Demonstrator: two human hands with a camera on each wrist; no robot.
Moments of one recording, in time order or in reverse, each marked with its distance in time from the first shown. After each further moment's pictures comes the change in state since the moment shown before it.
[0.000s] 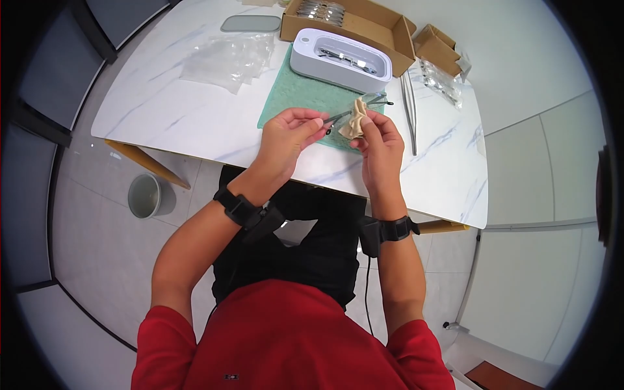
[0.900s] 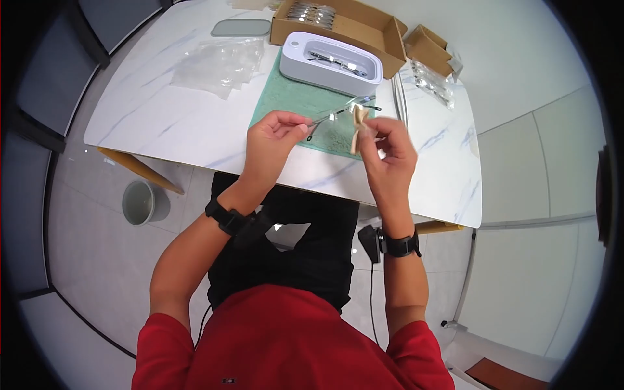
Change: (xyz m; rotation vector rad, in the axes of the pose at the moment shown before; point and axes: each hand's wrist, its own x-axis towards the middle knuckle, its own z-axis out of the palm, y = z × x) left_hand -0.002 0.000 -0.007 0.275 -0.004 0.237; right_hand -0.013 -0.034 -0.006 -0.646 -0.044 -0.613
